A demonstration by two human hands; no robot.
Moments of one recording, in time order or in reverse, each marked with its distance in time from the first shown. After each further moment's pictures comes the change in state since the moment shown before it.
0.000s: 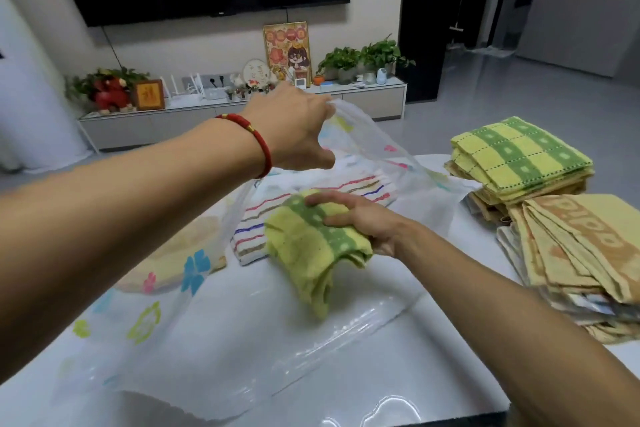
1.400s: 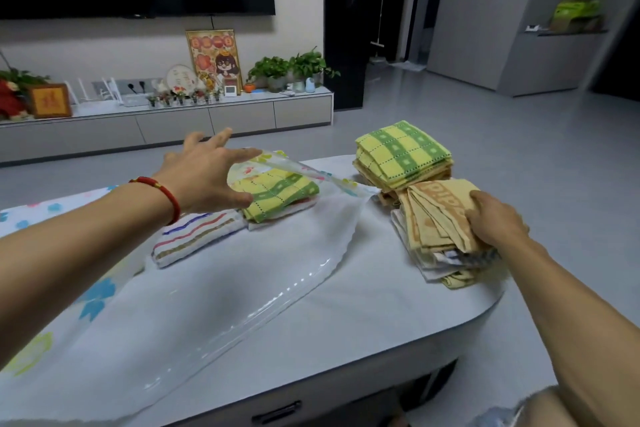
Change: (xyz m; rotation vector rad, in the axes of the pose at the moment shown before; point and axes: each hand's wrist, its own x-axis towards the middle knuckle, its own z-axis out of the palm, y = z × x) left_hand -0.022 0.028 0.056 -0.198 -0.090 -0.066; right_hand -0.264 0.010 -0.219 -1.164 1.212 0.511
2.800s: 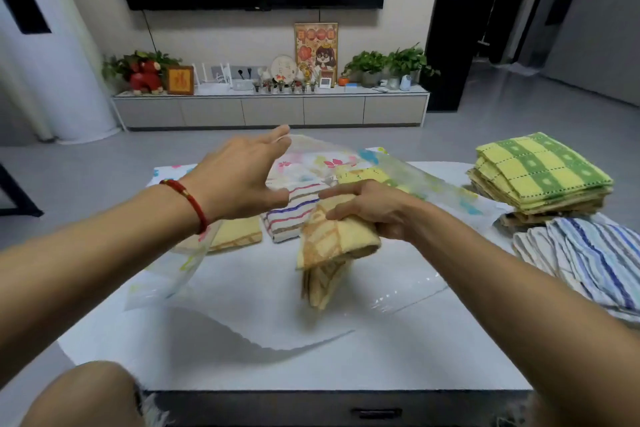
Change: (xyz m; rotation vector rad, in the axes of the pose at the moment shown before) left_hand -0.097 -0.095 -0.022 -0.015 0.096 -0.043; right_hand -0.180 -0.342 0.030 0.825 -1.054 -0.465
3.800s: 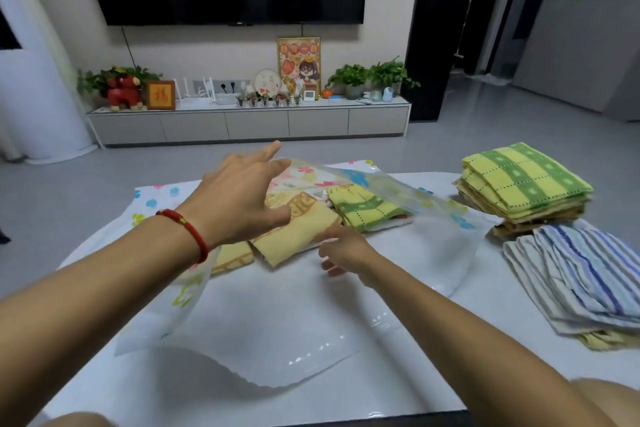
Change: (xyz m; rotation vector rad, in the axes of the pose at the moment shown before) left_hand 0.006 0.003 0.004 -0.121 -0.007 -0.064; right_hand 0.054 0.067 0.029 -0.182 0.283 0.049
